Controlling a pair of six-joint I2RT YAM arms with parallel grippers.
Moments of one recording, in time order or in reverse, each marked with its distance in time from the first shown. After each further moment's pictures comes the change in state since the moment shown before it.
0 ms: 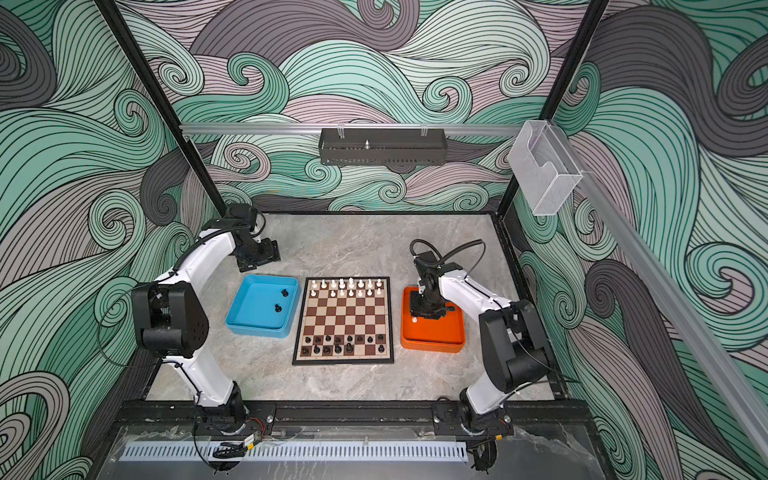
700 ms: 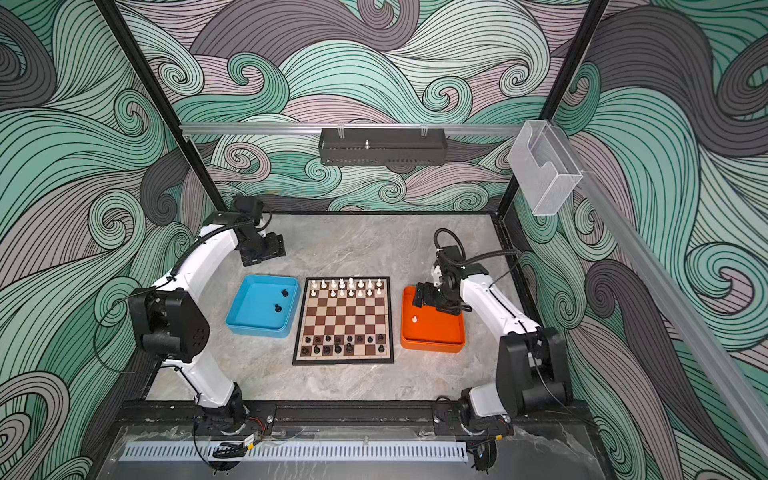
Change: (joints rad) left arm -0.066 -0.024 0.083 -0.074 -0.017 -0.016; right arm -0.134 -0.172 -0.030 -0.010 -0.101 -0.061
